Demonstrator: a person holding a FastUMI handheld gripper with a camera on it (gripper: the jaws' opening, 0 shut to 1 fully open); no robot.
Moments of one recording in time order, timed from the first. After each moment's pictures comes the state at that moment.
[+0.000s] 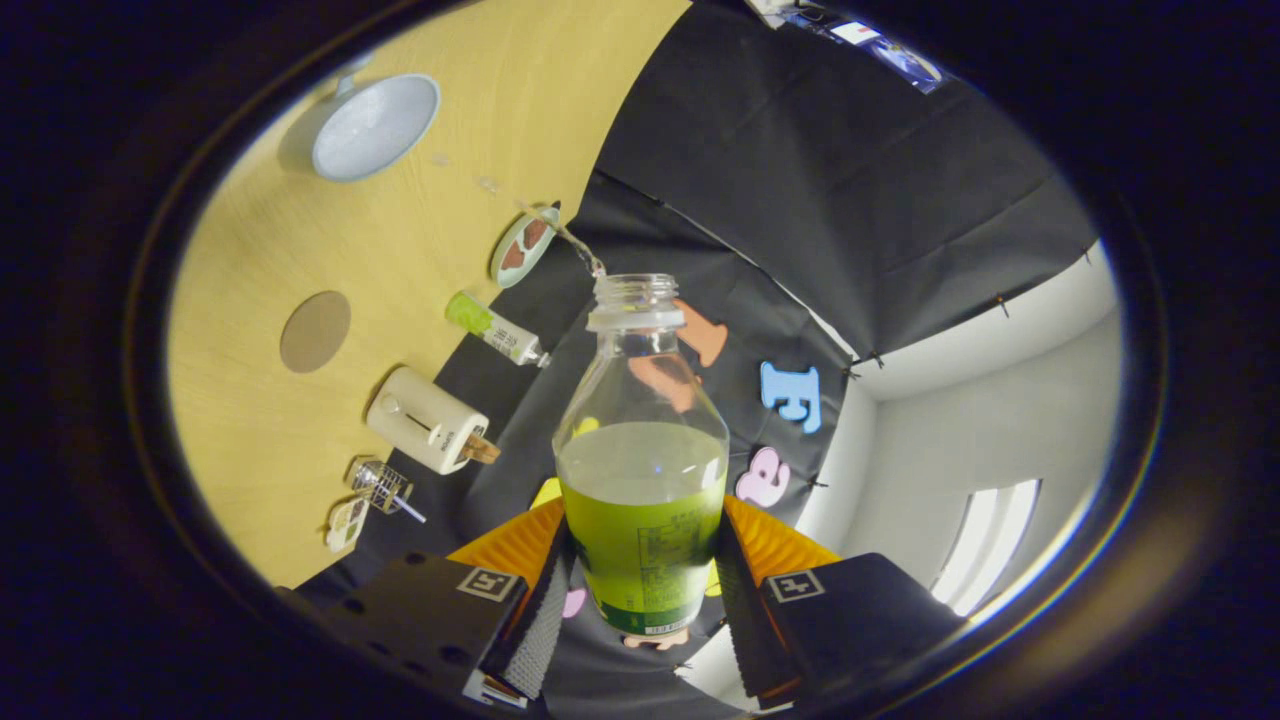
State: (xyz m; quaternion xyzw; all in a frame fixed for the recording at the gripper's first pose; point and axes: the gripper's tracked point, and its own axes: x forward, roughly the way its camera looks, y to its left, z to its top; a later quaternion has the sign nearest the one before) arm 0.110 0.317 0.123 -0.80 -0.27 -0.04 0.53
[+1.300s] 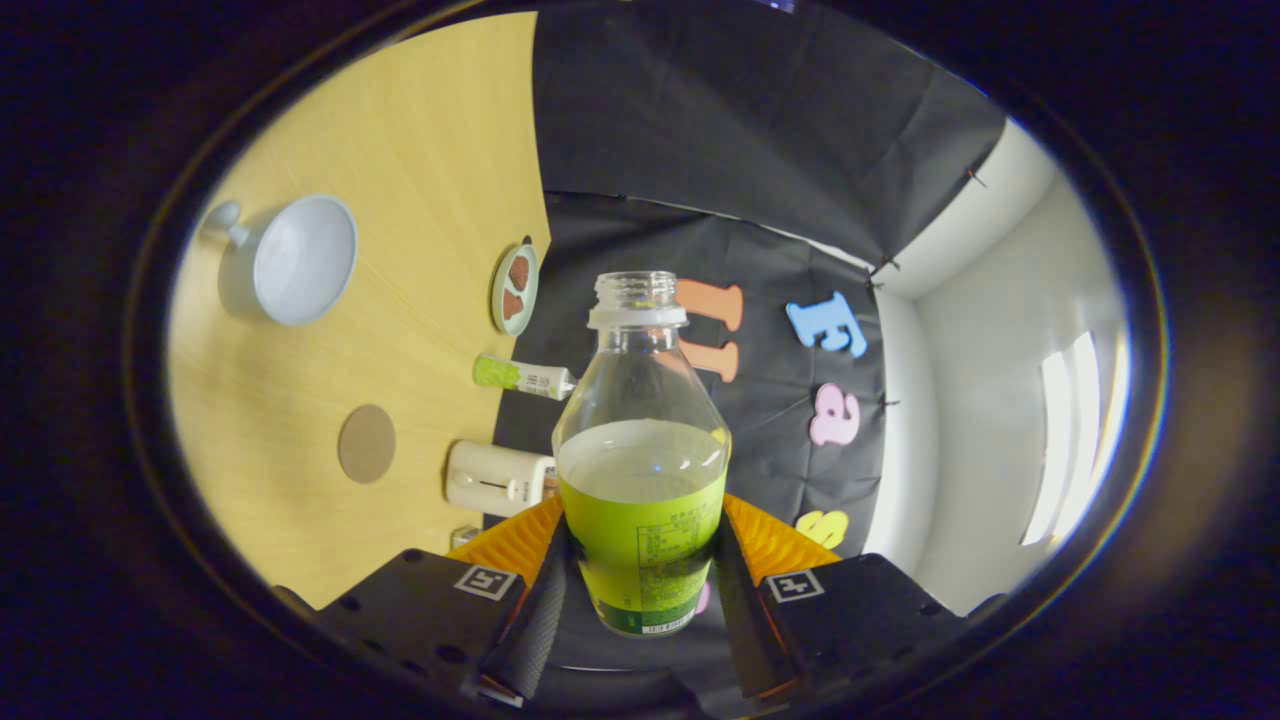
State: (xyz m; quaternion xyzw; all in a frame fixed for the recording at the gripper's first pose) arm 0.117 0.306 0.069 -0.67 -0.15 0.08 0.72
